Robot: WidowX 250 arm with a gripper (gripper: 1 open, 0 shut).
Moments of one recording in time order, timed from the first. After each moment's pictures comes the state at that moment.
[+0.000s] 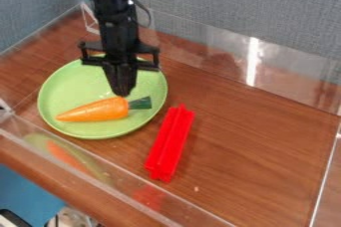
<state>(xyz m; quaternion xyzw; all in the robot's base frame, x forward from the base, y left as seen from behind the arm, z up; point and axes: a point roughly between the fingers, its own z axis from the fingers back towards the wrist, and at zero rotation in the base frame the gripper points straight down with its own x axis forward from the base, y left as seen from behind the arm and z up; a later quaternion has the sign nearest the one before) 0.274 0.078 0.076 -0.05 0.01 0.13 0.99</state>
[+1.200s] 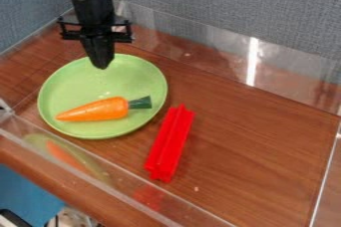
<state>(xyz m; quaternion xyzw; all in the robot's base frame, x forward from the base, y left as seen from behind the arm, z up) 0.293 0.127 0.086 -0.05 -0.04 0.12 0.99</state>
